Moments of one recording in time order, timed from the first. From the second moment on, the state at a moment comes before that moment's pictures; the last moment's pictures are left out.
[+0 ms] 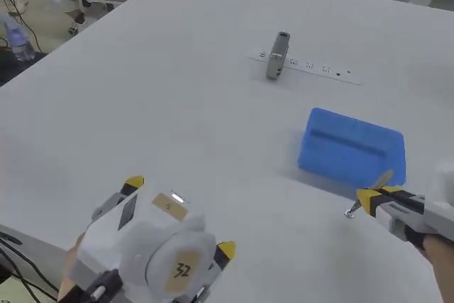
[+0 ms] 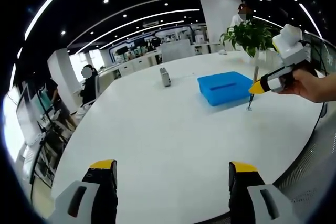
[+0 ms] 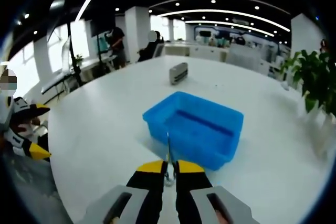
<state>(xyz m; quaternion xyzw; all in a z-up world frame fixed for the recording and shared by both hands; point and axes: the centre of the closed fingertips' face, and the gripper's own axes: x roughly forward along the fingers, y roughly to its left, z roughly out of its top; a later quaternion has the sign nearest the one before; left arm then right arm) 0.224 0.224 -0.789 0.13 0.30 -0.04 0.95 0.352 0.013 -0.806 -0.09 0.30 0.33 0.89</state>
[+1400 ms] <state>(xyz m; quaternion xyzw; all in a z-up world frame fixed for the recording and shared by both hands) 0.224 0.225 -0.791 0.14 0.30 -0.04 0.94 0.353 0.007 -0.813 -0.09 0.31 0.33 0.89</state>
